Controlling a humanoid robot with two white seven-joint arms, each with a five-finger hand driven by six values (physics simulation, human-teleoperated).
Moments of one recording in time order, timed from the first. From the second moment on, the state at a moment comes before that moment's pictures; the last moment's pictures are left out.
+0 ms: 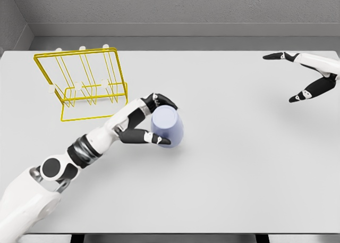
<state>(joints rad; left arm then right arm) -0.27 0.52 -0.66 -1.65 0.56 -0.37 -0.31 -0.81 -0.99 0.86 -1.18 -0.36 -0.61 0.57</state>
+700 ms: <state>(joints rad) -0.33 0.65 -0.53 -1.76 0.69 -0.38 -0.31 -0.81 -0.99 0.86 -1.18 -0.36 -0.61 0.57</state>
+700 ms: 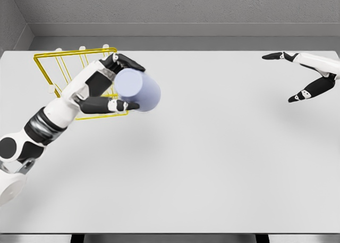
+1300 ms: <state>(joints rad) -0.36 0.71 -0.47 -1.76 0.72 -0.38 -0.31 -0.81 -0.99 0.86 -1.18 -0.36 -0.61 0.57</state>
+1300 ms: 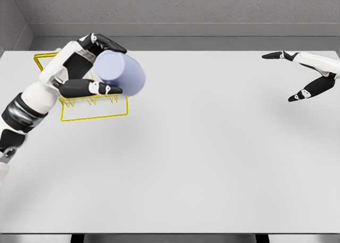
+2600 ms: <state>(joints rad) -0.36 0.85 -0.41 -1.76 0.74 -0.40 -0.31 -0.81 -0.97 0.87 -1.17 -0.36 -0.61 0.57</state>
